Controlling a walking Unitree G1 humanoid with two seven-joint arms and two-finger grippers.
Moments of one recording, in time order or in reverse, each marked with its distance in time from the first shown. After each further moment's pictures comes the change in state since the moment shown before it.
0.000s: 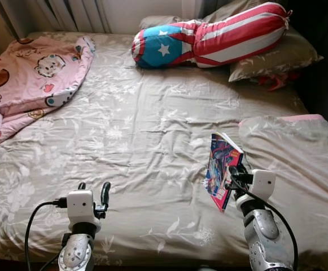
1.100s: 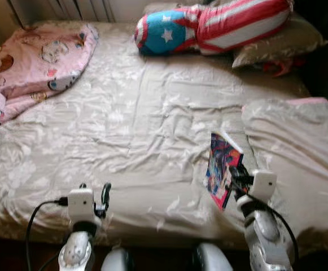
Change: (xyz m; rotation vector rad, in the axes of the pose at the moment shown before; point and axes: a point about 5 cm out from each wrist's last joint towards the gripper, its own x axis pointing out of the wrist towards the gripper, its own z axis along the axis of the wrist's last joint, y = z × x) left arm 0.002 0.001 -0.002 0.002 0.033 0.001; right arm -0.001 0.003 0.002 0.006 -0.020 0.009
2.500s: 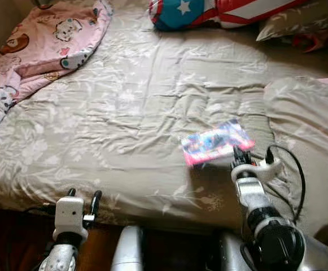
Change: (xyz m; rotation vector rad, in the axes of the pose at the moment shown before) left arm -0.035 0.026 0.012 0.155 0.001 -0.043; right arm 0.048 -0.025 -0.009 1.095 0.075 -0.406
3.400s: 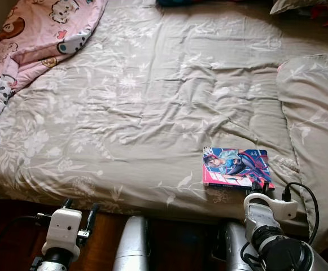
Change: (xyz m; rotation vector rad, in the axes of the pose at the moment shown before) left arm -0.027 0.003 0.016 0.106 0.030 -0.093; right arm -0.006 -0.022 0.007 0.259 -0.122 -0.096
